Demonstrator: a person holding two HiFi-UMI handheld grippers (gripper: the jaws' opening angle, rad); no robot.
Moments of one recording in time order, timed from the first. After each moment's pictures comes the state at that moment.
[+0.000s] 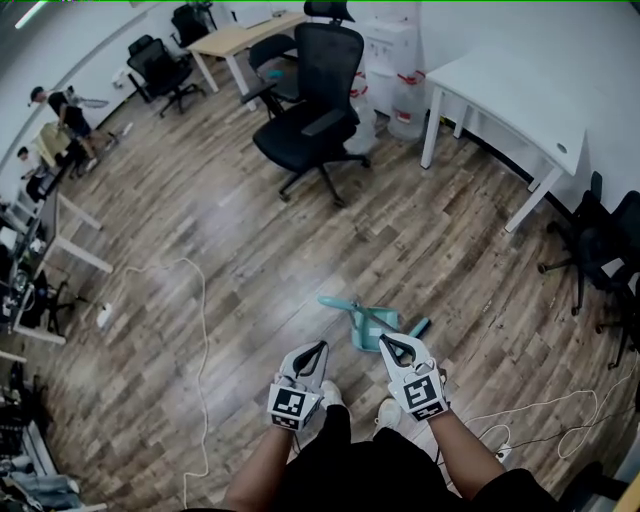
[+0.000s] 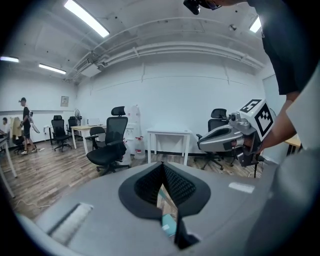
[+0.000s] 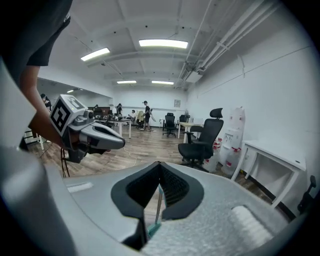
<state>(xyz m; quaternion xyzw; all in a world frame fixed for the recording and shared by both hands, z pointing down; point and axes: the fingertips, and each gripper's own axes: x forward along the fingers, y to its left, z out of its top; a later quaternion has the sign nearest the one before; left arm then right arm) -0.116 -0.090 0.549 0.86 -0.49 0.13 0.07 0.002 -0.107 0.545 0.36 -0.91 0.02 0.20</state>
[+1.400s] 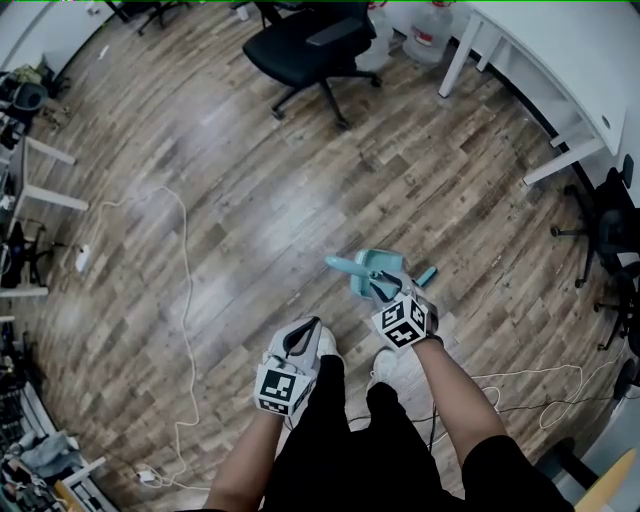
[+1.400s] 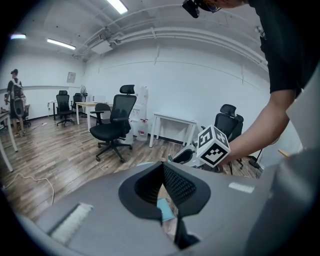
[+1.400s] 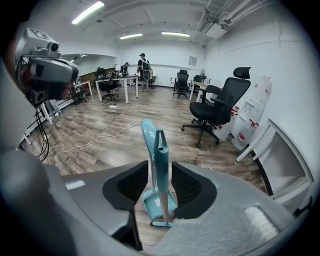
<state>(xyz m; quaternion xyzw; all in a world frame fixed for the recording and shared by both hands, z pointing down) -0.158 -0.103 0.626 0.84 -0.49 0.16 0.18 -0.045 -0.197 0.750 0.28 -0.86 0.07 0.43</state>
